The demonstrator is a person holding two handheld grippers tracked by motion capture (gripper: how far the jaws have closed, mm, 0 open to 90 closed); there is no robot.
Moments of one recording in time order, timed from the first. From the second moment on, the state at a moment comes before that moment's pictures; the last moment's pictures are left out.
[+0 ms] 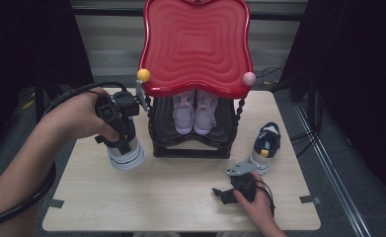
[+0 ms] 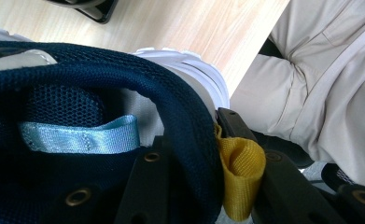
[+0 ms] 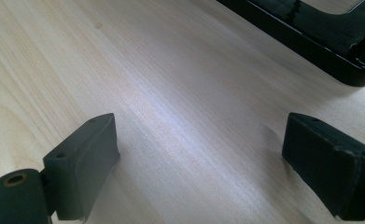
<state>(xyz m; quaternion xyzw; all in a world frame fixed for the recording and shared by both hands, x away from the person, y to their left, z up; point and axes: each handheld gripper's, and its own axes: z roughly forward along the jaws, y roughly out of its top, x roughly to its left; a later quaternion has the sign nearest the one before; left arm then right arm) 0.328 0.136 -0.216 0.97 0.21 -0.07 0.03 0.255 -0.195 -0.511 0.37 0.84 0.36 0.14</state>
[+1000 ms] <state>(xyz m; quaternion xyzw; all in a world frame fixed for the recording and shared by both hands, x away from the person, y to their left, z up) 0.335 0.128 -0.161 0.98 0.21 -0.04 0.03 0.255 -0.195 -0.511 0.37 0.84 0.36 0.14</state>
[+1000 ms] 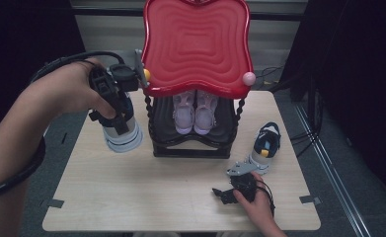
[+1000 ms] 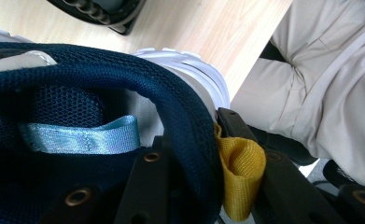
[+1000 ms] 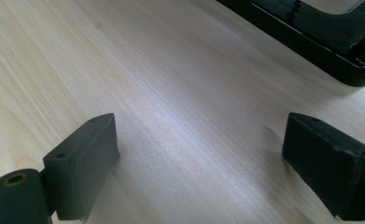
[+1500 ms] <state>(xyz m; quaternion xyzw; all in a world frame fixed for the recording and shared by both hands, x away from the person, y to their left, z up) 0.338 0.119 -0.143 0.98 0.20 -0.04 0.04 0.255 -0.195 -0.511 0.37 0.84 0.36 0.14</state>
